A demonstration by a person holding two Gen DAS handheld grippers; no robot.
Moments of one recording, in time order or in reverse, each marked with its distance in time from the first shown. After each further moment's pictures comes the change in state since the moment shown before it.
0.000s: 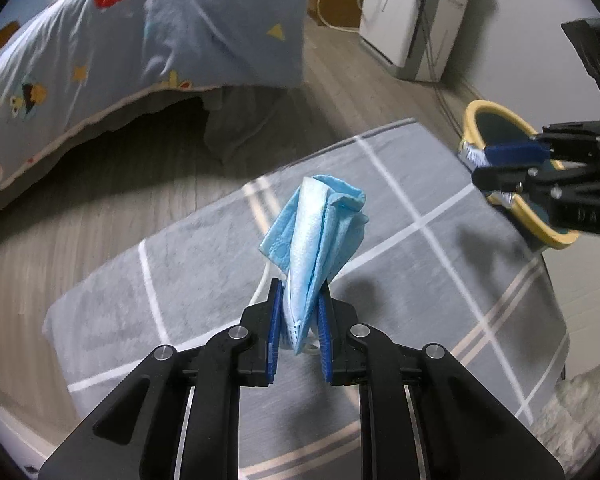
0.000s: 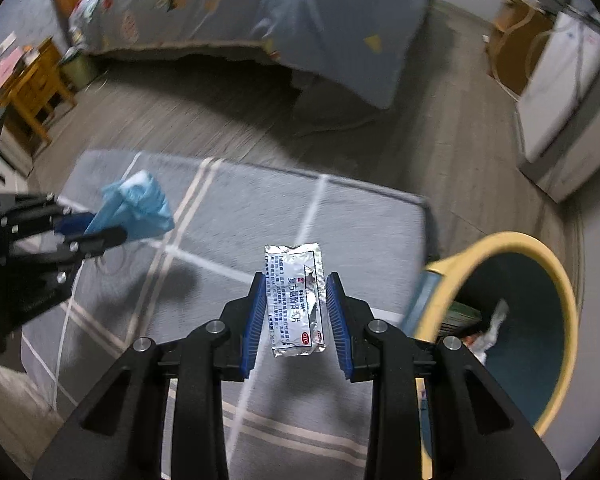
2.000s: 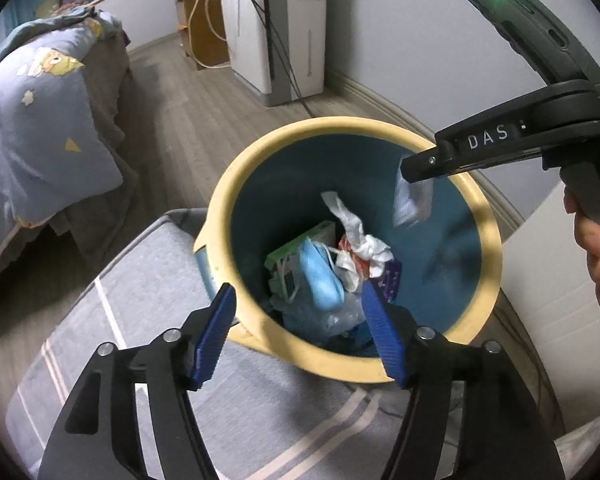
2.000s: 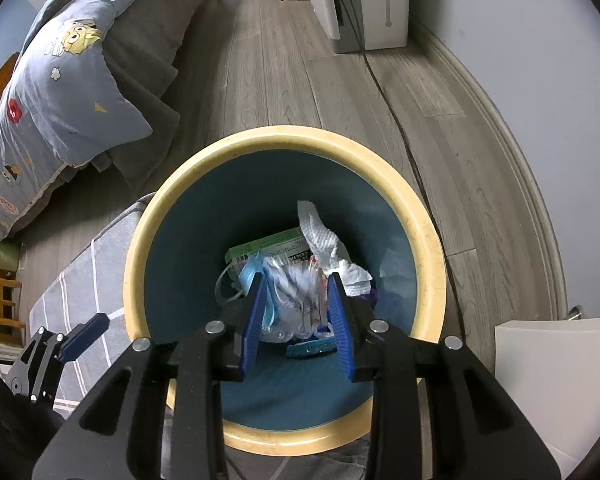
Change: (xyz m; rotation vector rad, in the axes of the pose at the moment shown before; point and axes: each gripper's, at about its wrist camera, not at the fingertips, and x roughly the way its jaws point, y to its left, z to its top) left arm 0.048 -0.248 0.074 0.267 -0.105 -0.124; right arm -0.037 -0.236 -0.108 0.678 0.015 -0.093
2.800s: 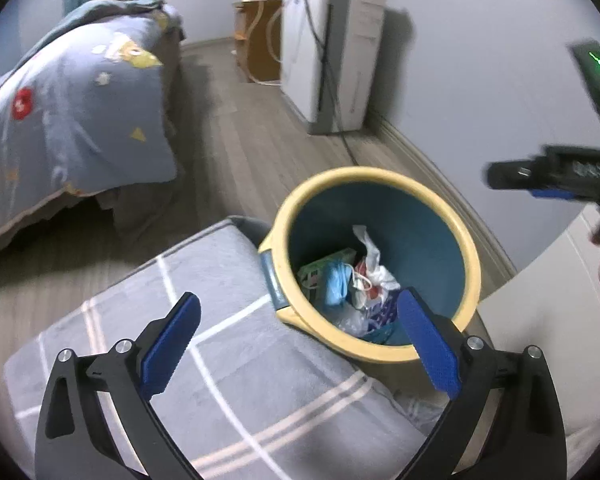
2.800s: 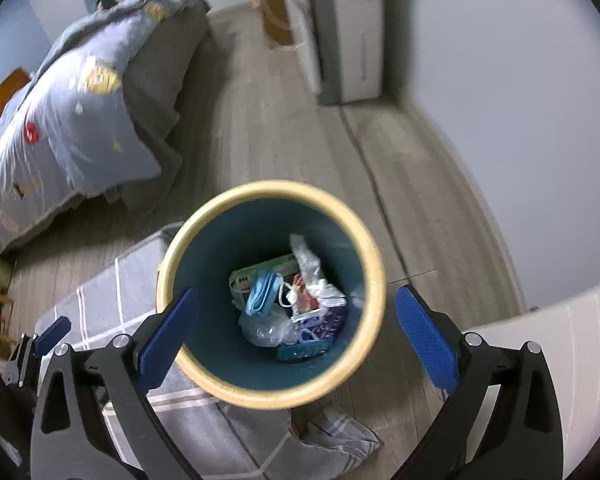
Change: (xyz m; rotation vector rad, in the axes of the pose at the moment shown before) left arm -0.086 0.032 0.002 -0.201 -0.080 0.063; right arm -0.112 0.004 -0.024 0.023 -0.182 -0.069
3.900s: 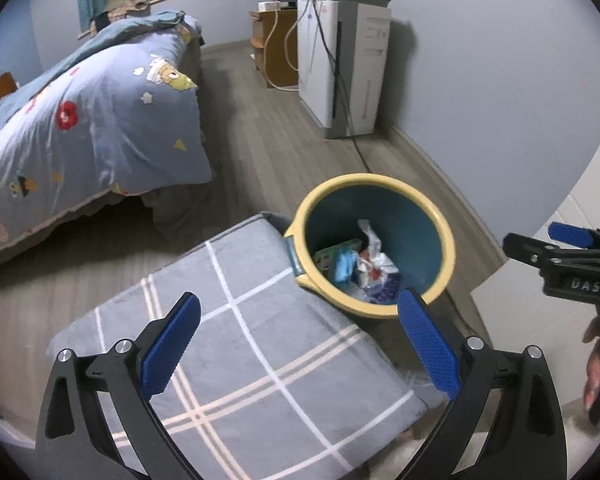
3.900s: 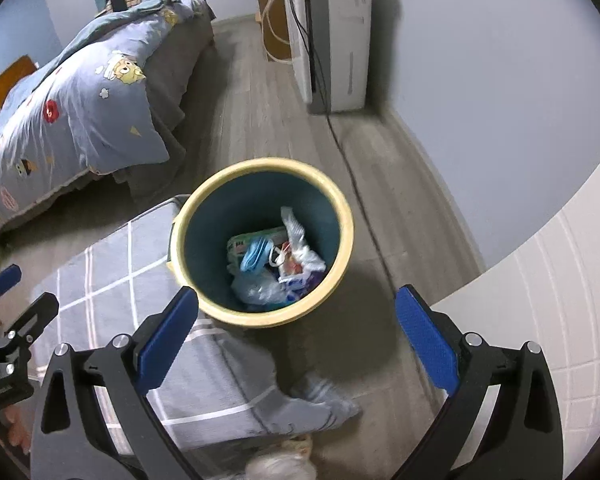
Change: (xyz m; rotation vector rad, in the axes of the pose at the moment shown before) left arm -0.097 -0.007 -0.008 0.014 0.016 0.055; right arm -0.075 0.015 -0.072 -0.076 -0.062 -0.069
